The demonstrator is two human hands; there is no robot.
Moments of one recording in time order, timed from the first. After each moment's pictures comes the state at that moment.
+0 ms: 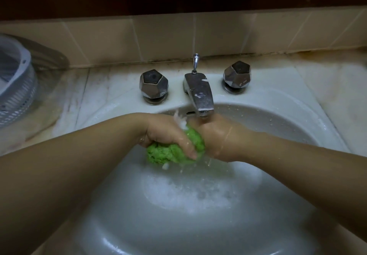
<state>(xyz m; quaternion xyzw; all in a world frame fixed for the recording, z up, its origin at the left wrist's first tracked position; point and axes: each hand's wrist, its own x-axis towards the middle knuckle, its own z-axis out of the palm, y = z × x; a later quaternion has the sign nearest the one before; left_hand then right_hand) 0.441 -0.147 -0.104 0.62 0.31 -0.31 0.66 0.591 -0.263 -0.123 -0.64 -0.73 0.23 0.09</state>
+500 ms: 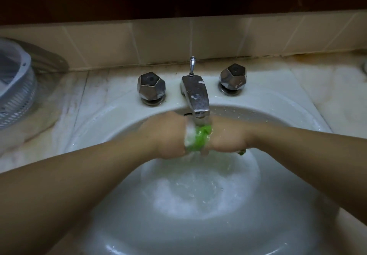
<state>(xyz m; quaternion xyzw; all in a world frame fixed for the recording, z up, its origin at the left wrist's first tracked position) 0.449 -0.170 -0.104 0.97 0.16 -0.13 0.11 0.604 -0.264 -0.097 -0.67 -0.59 0.44 0.10</state>
